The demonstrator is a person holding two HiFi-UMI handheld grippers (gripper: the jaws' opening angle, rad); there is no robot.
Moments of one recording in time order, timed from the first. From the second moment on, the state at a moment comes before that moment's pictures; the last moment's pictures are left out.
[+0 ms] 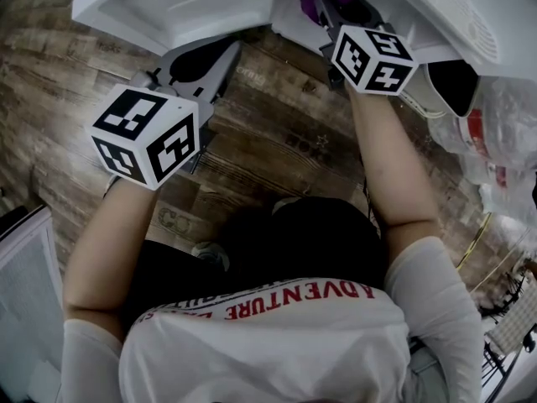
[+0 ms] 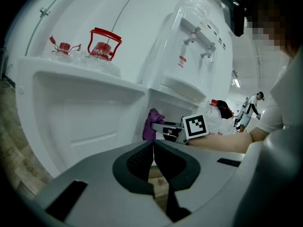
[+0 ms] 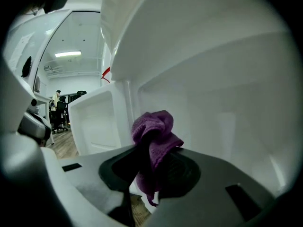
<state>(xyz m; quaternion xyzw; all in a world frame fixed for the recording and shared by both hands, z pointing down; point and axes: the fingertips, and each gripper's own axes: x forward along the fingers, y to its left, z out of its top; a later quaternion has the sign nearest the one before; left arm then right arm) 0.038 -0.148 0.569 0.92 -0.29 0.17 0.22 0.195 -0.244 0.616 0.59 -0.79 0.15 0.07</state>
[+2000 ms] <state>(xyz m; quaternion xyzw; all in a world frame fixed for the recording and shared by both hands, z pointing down) 0.042 -0.138 0.597 0.91 -0.28 0.20 0.22 0.232 -0.222 0.776 0.65 -0.69 0.30 0.15</state>
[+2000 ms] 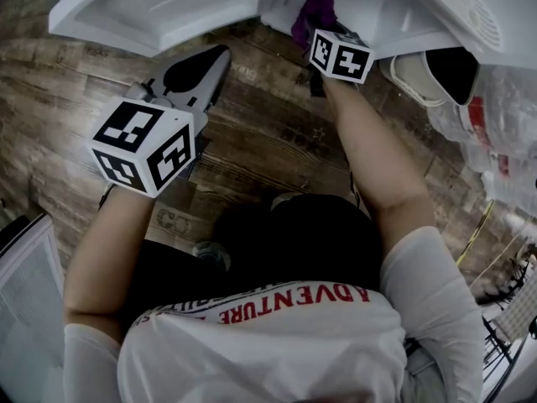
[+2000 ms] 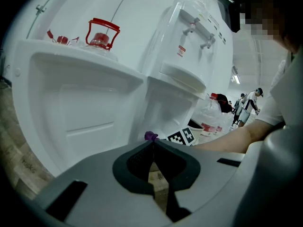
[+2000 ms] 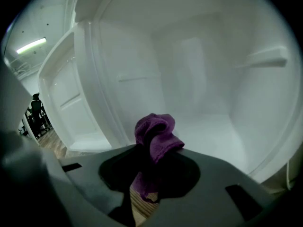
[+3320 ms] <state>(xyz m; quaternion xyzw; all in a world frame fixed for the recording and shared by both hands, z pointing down) 0.076 -0.117 0.592 0.92 -0.25 0.21 0.21 0.337 -0.135 0.765 0.71 -0.61 0.34 0.10</state>
